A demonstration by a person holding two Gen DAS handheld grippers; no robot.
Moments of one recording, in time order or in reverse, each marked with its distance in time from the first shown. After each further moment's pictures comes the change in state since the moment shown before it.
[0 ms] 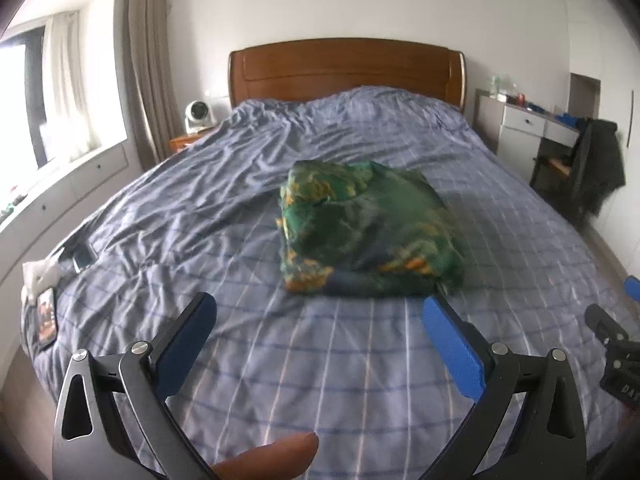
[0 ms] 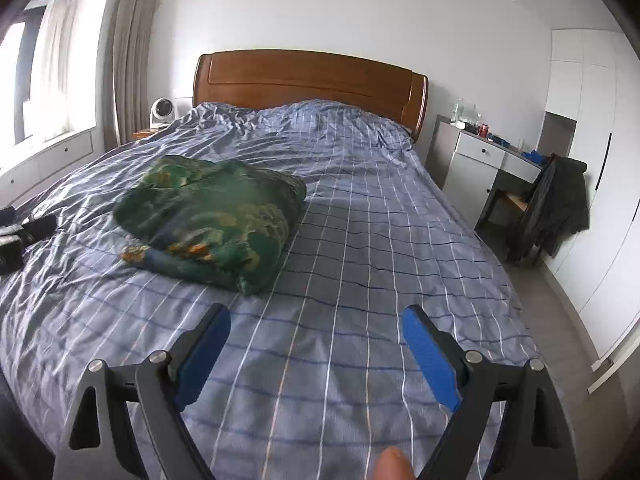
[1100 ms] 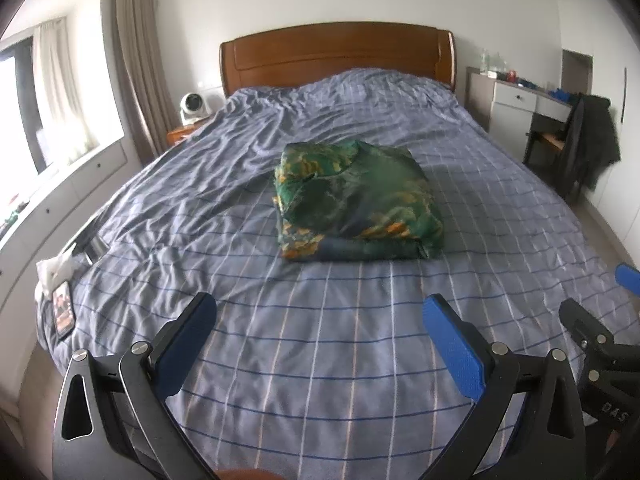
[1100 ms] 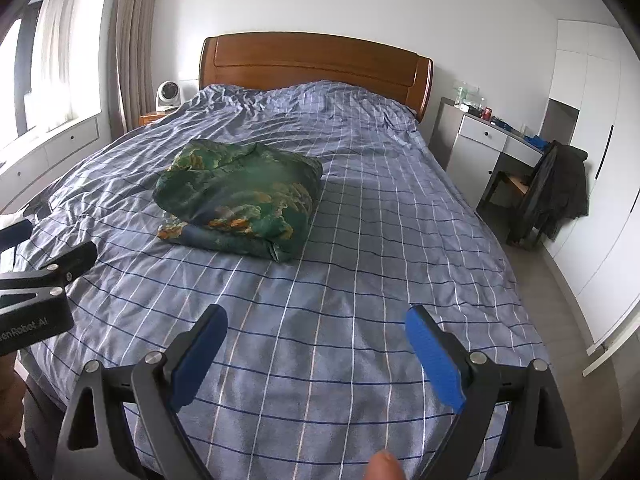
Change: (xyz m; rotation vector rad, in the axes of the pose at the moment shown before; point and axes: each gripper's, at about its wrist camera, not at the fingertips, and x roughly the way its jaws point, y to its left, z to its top) left arm -0.042 -0.012 -0.014 0.041 0.061 -0.011; right arm -0.059 0.031 -0.006 0.001 0.096 0.011
